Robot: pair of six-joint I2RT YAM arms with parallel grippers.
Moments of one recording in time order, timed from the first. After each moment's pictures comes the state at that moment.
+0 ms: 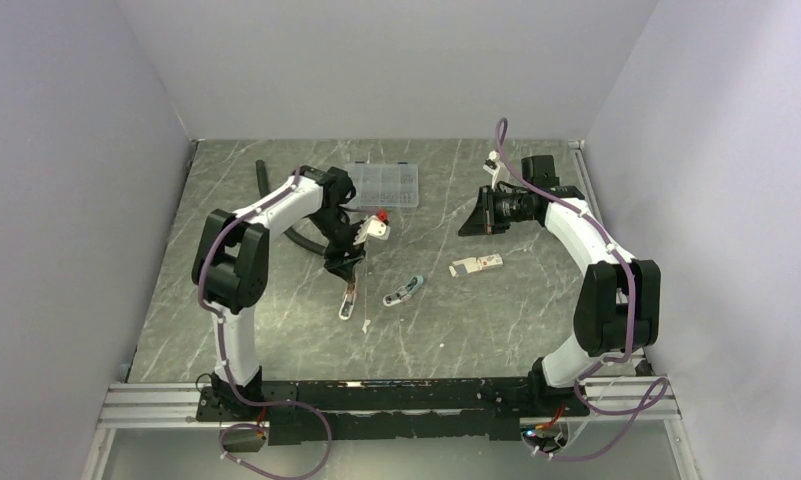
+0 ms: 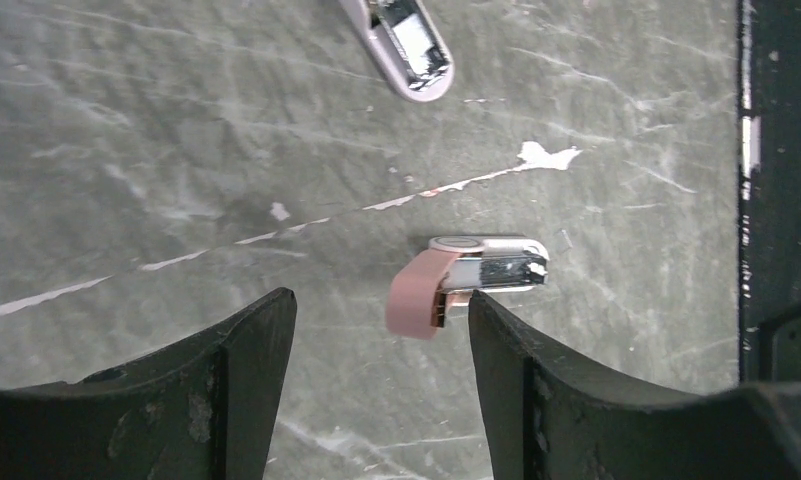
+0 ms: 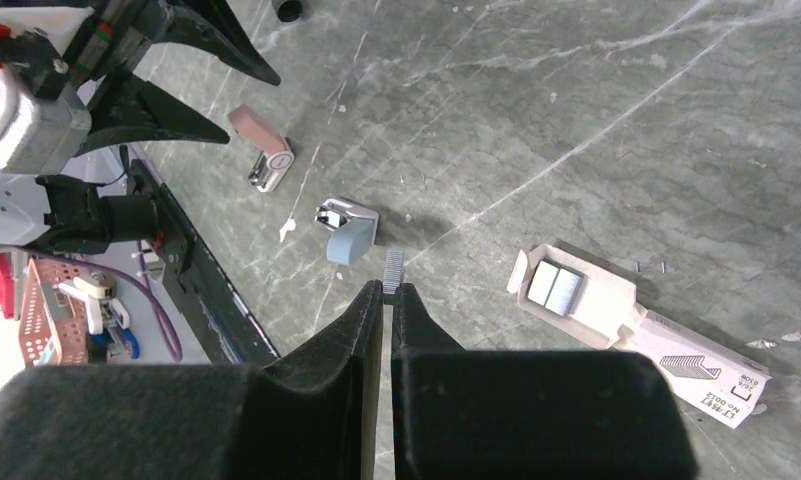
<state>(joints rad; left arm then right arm) -0.43 1.96 1.53 -1.16 0.67 1.28 0.08 1.58 1.18 -0.59 -0.84 0.01</state>
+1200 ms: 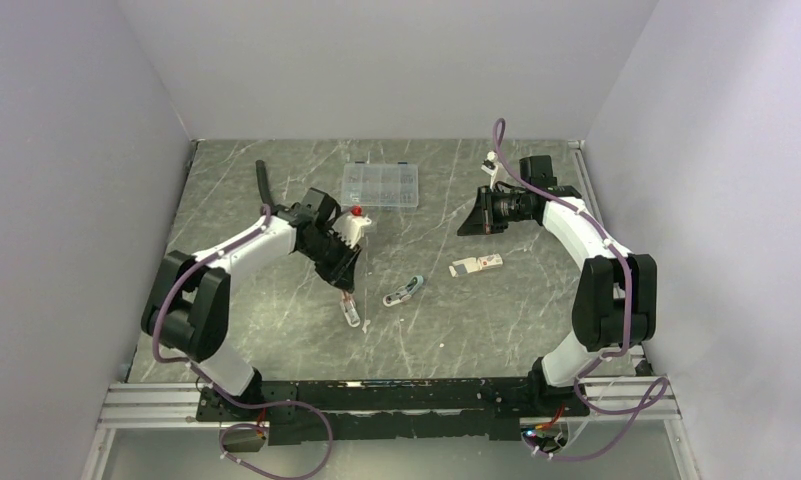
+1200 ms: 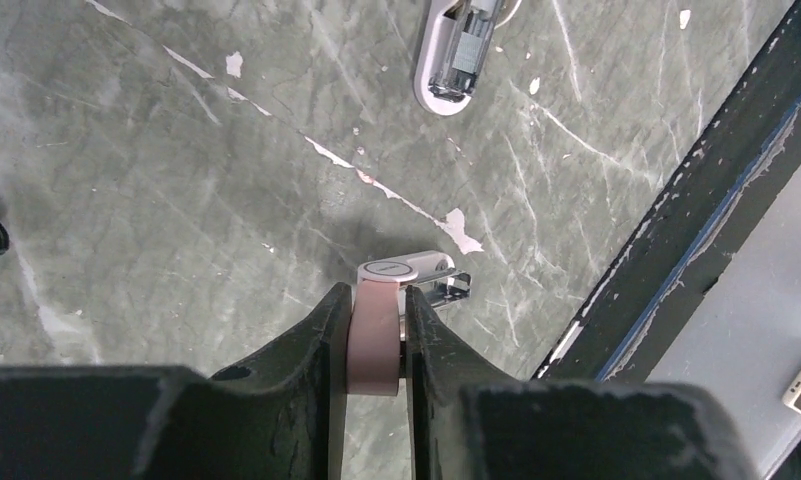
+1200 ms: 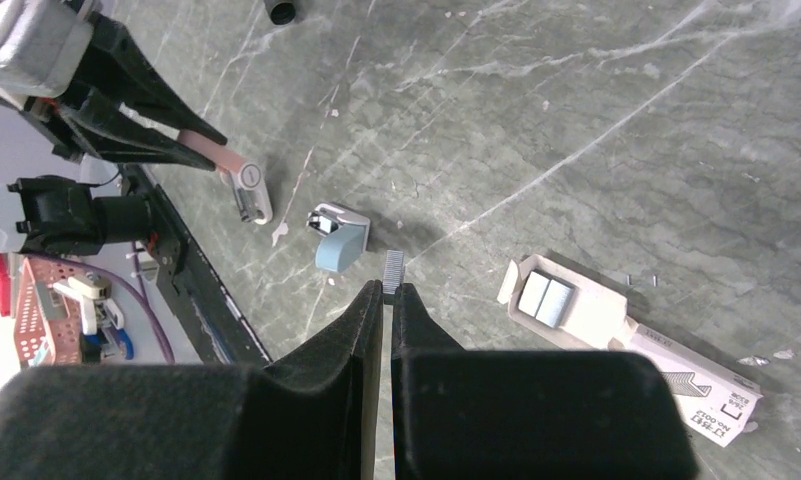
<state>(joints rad) -0.44 1.63 1.10 -0.73 0.56 0.30 0.08 1.61 1.18 -0.56 -0.85 0.00</state>
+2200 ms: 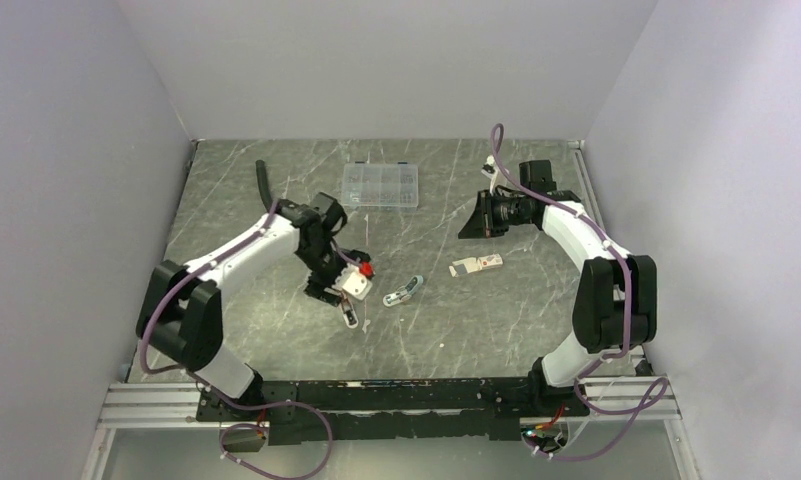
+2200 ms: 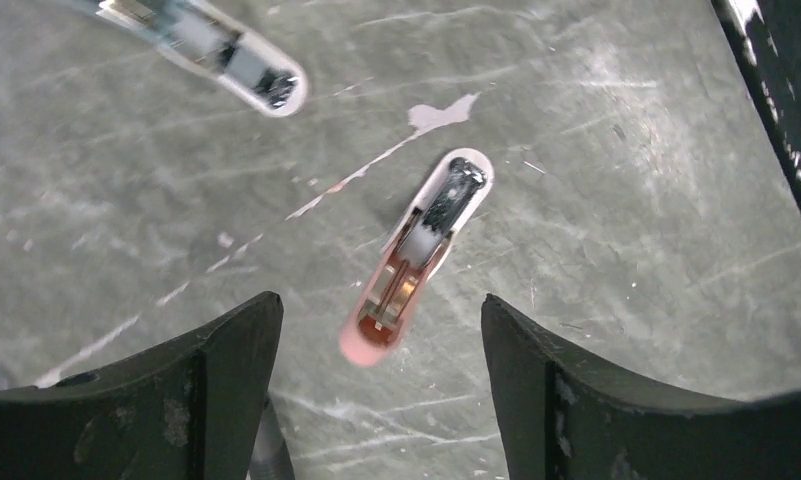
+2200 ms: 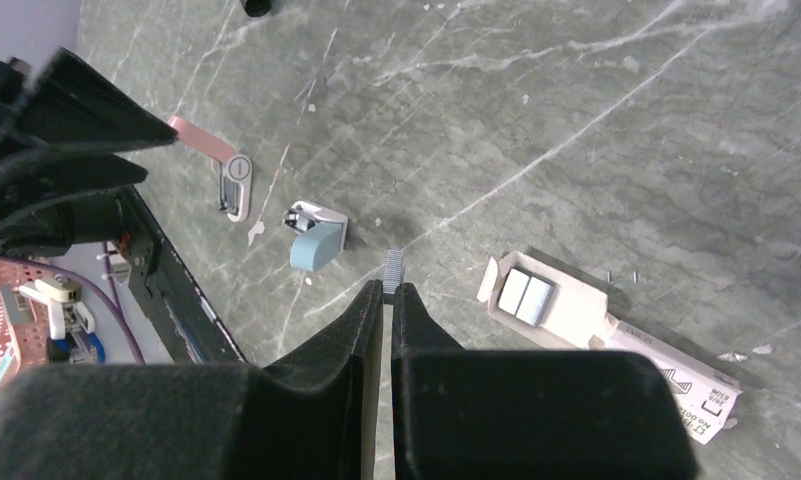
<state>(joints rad) -0.49 1.54 1.16 -1.05 0.59 1.58 0.08 1.60 1.14 -0.52 -0.82 -0.02</state>
